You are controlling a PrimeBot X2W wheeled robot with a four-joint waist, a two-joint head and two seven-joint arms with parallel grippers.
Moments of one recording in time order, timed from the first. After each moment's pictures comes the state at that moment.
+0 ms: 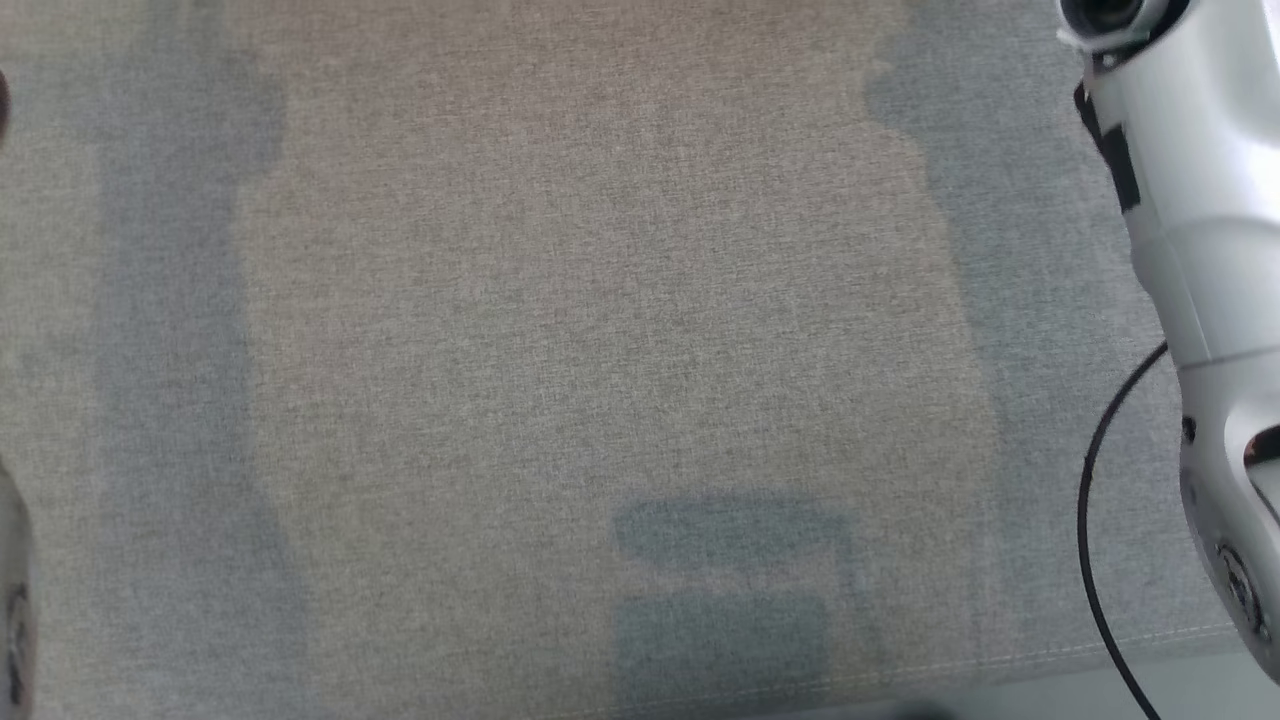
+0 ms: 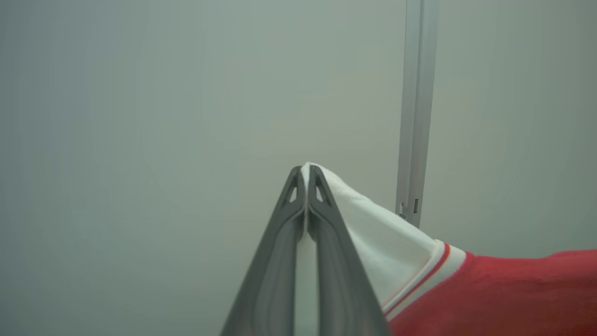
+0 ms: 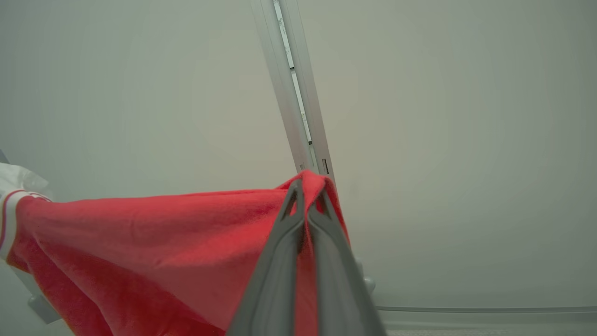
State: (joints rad) left arm -1.43 0.33 -0.21 0.72 -0.42 -0.12 -0.26; right arm -1.35 -0.14 0.23 0.72 0.52 0.13 -0.26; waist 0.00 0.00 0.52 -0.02
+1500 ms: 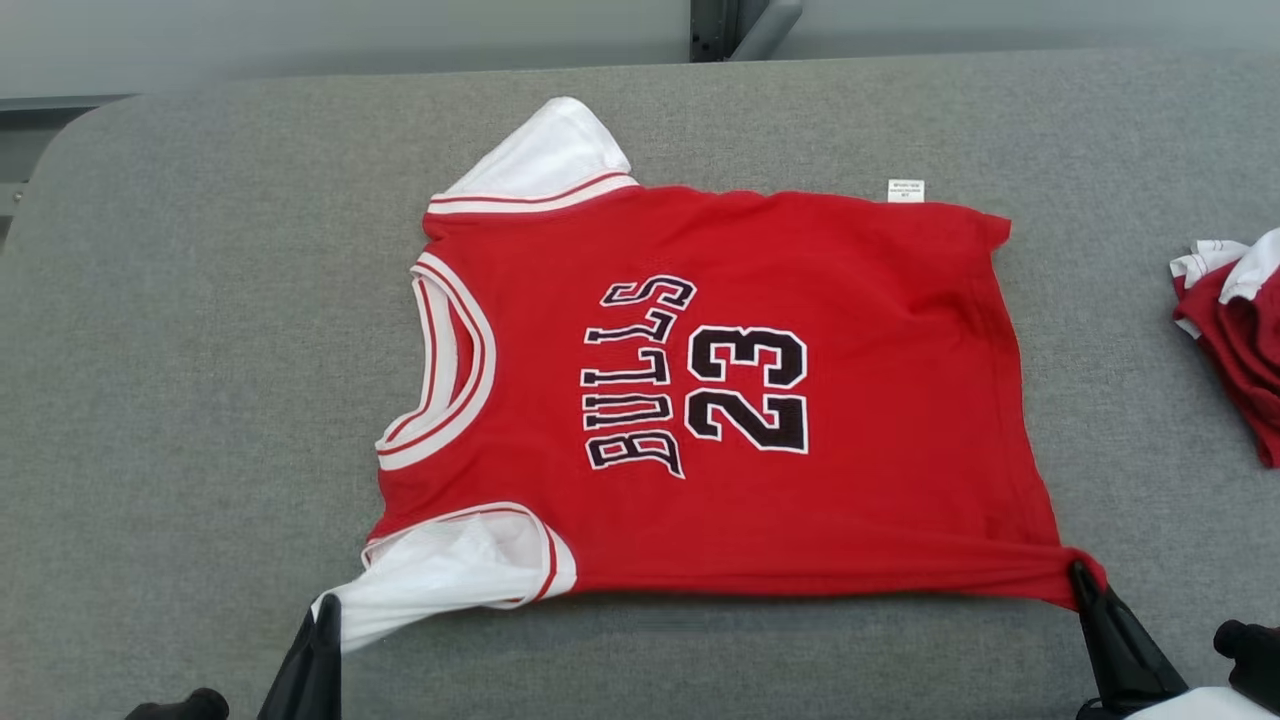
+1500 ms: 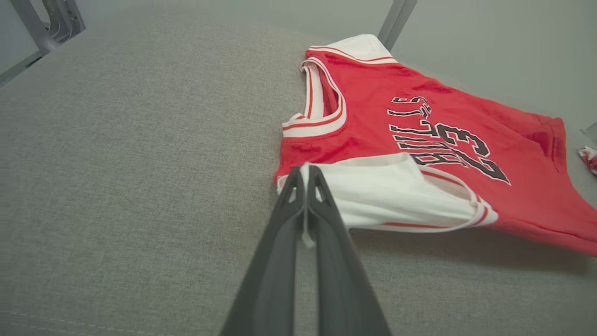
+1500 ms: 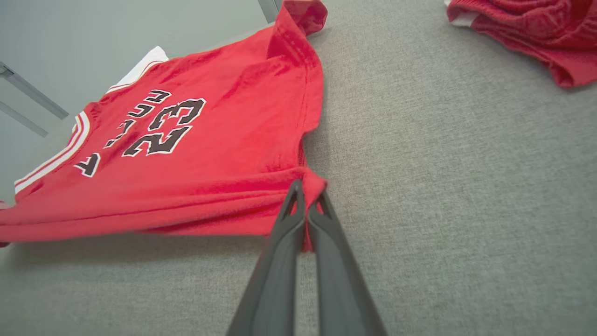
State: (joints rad) left arm 0.34 0.12 -0.07 -0.28 -0.42 0.00 0.04; right arm 0.23 -0.27 0.07 0.04 0.58 0.13 -0.18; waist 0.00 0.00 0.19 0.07
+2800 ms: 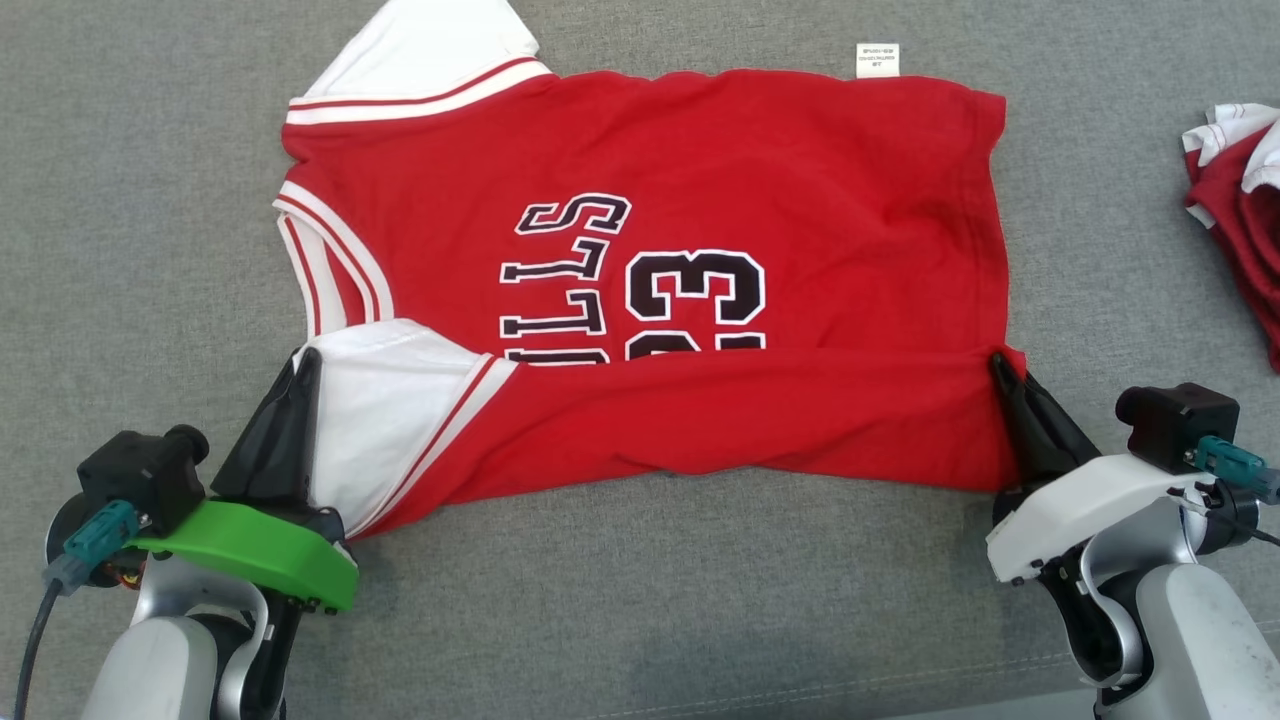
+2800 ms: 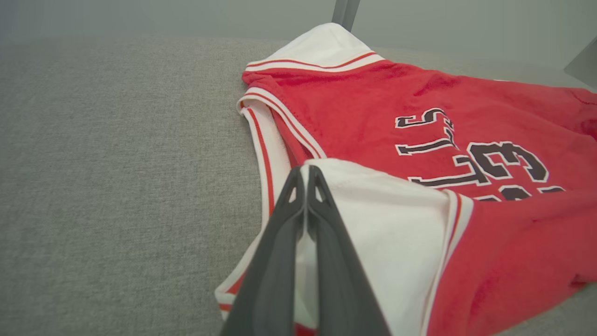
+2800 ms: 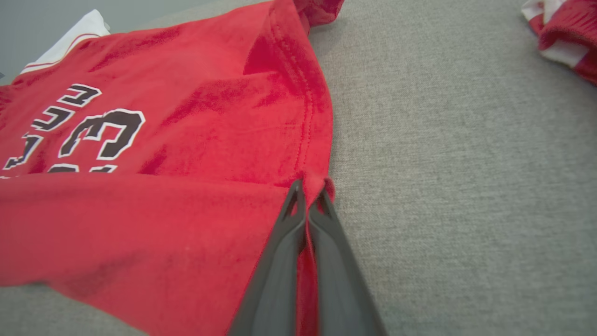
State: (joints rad) left arm -0.16 0.26 -0.13 0.00 -0.43 -0.11 0.02; right arm -0.15 -0.16 0.05 0.06 0.35 0.13 0.07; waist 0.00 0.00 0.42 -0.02
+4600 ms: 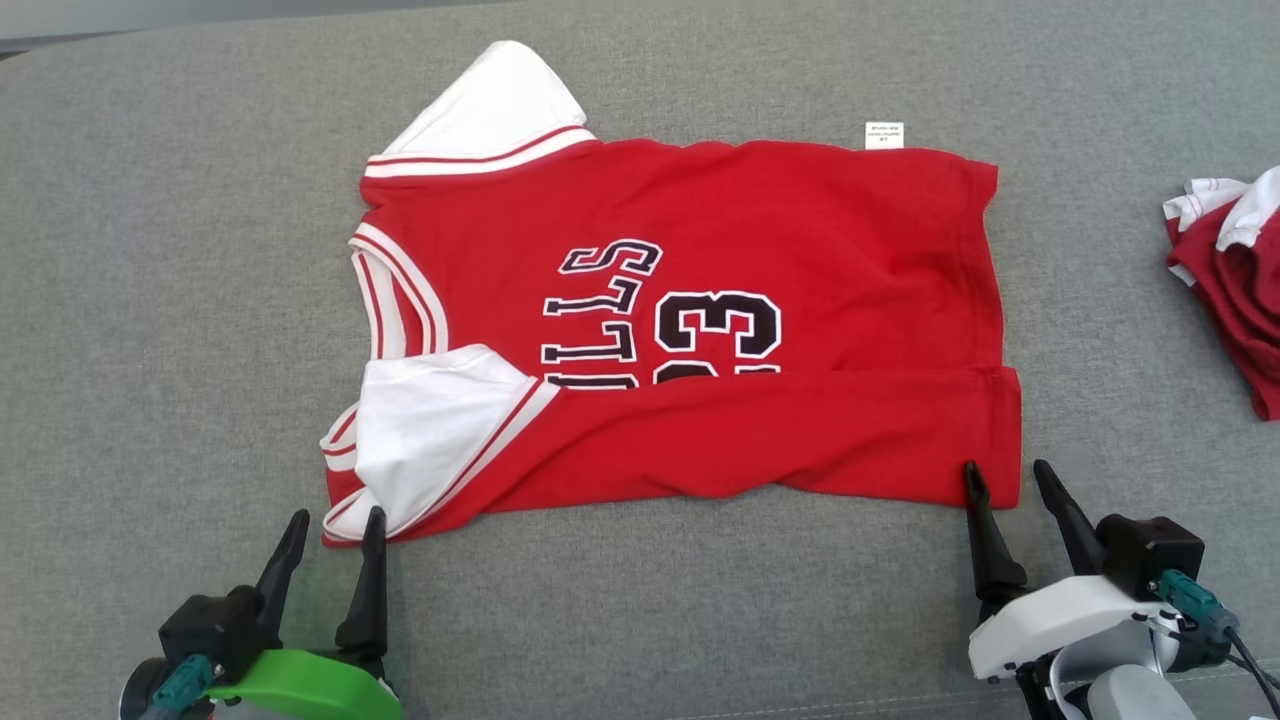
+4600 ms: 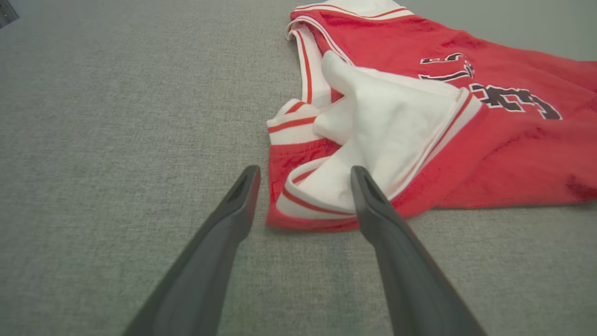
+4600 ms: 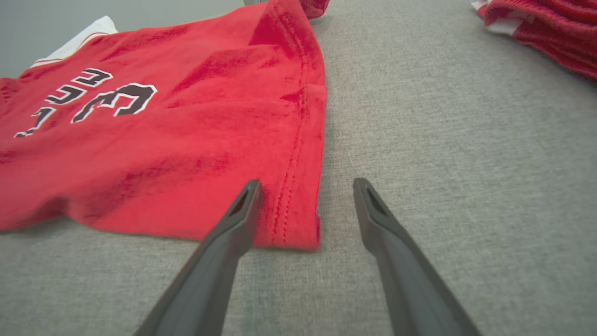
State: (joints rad) left arm 0.00 0.18 -0.14 0.22 -0.38 -0.09 -0.22; right arm -0.05 -0.09 0.02 0.29 0.26 0.13 -0.23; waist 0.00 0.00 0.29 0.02
